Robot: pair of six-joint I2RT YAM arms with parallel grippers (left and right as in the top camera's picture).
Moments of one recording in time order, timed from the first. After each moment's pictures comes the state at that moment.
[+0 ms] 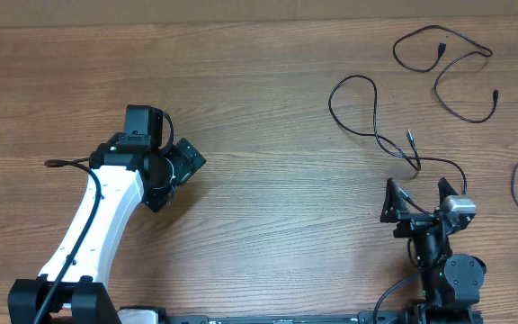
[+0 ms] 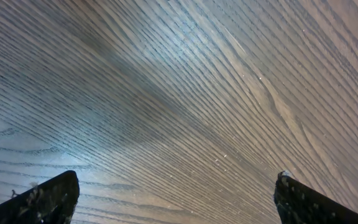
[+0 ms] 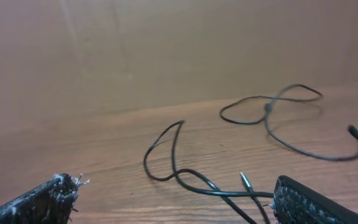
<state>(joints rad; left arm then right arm) -0.07 1.48 1.02 -0.84 0.16 -0.86 -0.03 0.01 0.02 -0.03 -0.07 0.17</state>
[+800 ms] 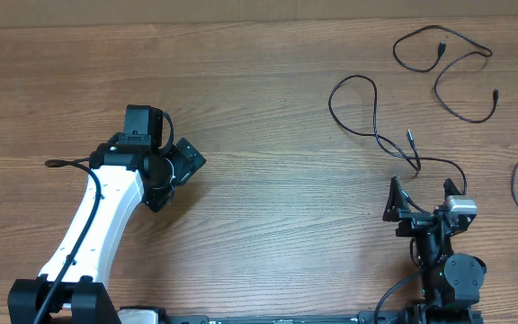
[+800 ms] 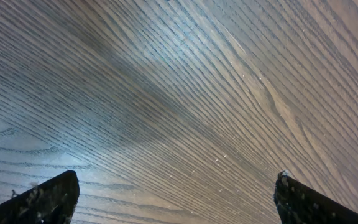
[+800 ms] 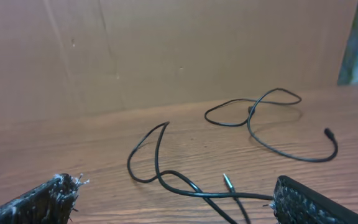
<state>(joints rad) -0.07 1.48 1.02 -0.84 0.16 -0.86 -0.03 0.01 0.02 -0.03 -0.02 0.10</state>
